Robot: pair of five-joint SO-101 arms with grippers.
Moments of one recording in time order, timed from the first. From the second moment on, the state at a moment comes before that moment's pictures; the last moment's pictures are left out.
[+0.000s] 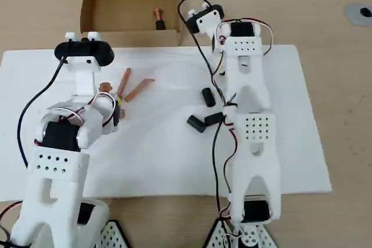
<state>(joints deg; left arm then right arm) 4.3 -47.7 42.6 63.3 -4.4 -7.4 62.5 -62.8 89.8 17.6</state>
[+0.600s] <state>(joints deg) 0.1 -47.9 37.4 61.7 3.7 -13.5 54.6 -91.2 101.8 3.0</state>
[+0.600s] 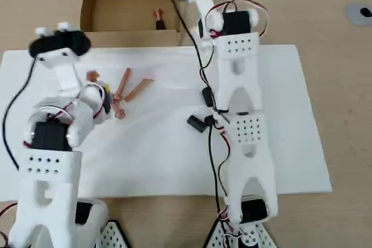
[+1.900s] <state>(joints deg) -10.5 -76.3 46.4 47.9 1.6 -44.0 -50.0 44.7 56.3 -16.1</state>
